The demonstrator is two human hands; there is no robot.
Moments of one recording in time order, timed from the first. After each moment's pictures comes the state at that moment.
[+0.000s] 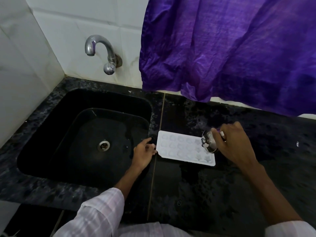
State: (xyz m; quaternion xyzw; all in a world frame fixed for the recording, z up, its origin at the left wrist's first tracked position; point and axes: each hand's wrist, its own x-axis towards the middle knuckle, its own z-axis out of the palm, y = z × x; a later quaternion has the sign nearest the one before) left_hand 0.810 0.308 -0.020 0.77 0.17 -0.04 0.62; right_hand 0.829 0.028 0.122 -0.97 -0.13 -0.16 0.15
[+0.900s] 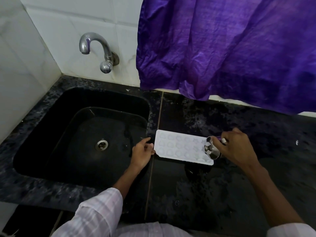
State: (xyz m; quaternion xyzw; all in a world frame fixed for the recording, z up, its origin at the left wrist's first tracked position) left_hand 0.812 0.302 -0.021 0.78 0.17 -0.04 0.60; right_hand 0.831 0.002 0.105 -0.97 -0.13 -0.12 0.14
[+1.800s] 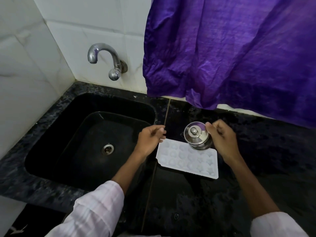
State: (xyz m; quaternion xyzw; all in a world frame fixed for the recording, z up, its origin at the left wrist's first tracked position) left_hand 0.857 0.295 0.052 0.73 0.11 0.00 0.67; right_hand 0.881 0.046 0.102 -0.85 -0.02 -0.05 0.52
